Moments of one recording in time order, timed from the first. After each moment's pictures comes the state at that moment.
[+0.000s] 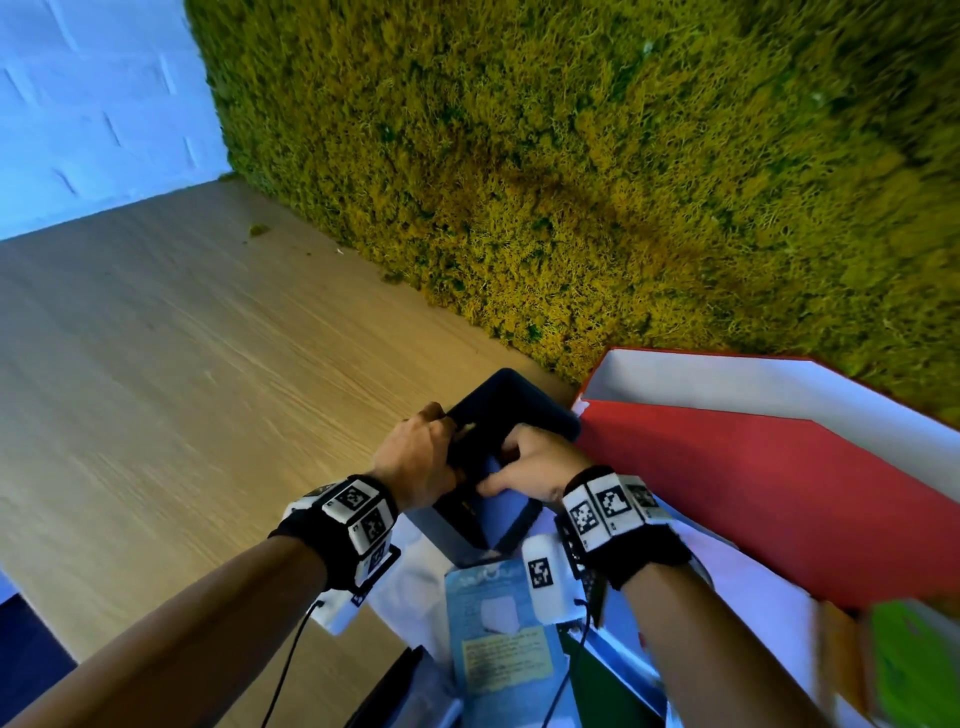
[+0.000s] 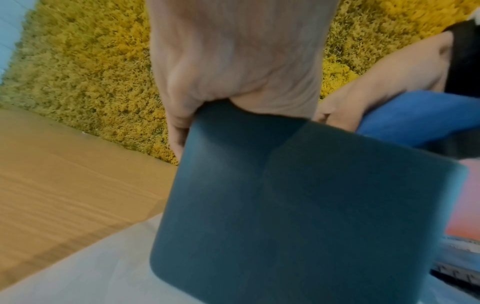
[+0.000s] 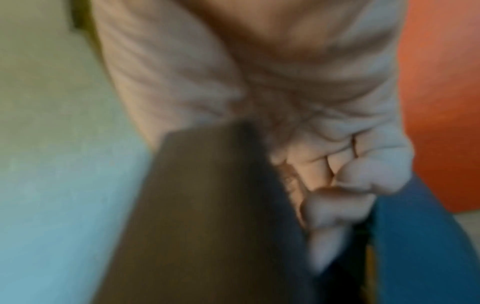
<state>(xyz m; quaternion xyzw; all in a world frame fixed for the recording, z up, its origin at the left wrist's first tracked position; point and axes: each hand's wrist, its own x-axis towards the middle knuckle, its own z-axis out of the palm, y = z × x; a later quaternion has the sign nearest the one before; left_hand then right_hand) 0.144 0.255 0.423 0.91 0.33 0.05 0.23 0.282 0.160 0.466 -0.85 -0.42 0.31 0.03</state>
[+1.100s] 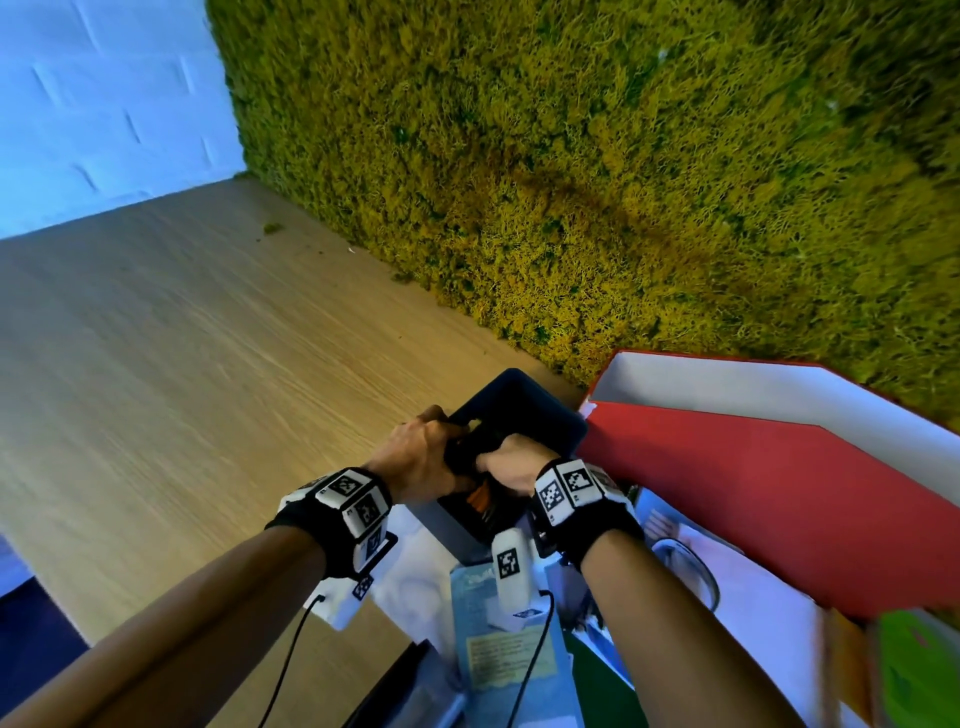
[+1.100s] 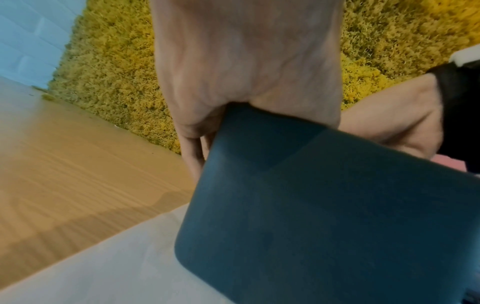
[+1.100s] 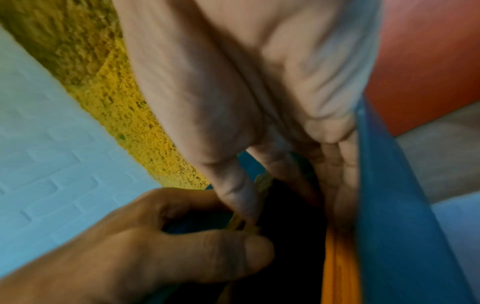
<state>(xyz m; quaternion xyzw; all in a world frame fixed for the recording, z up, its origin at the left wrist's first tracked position) 0.131 0.263 0.423 0.91 0.31 0.01 0.29 0.263 0.185 0.448 -0.84 -0.38 0.37 0.07</state>
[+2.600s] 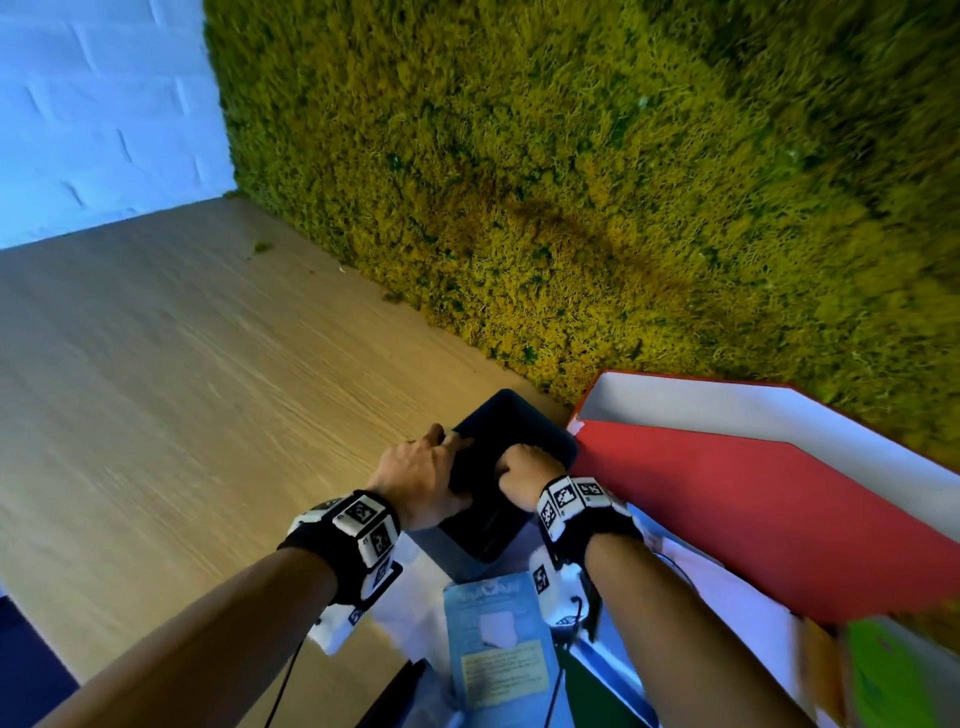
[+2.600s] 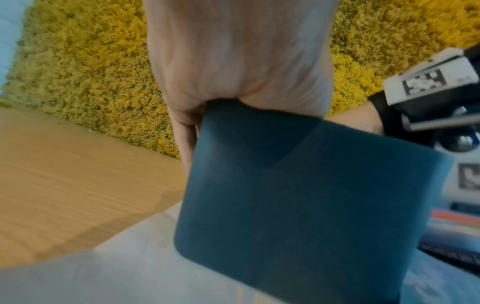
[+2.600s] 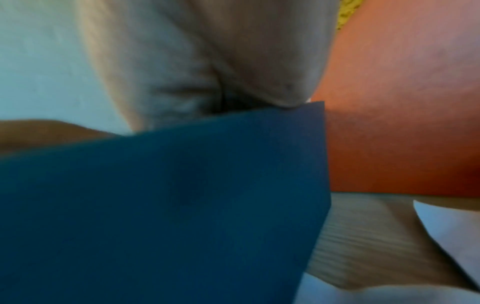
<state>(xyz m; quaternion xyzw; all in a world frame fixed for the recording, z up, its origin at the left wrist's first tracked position) 0.137 0.253 0.428 0.93 0.31 0.00 0.19 0.286 0.177 0.444 -0.85 -0.47 0.24 -0.01</state>
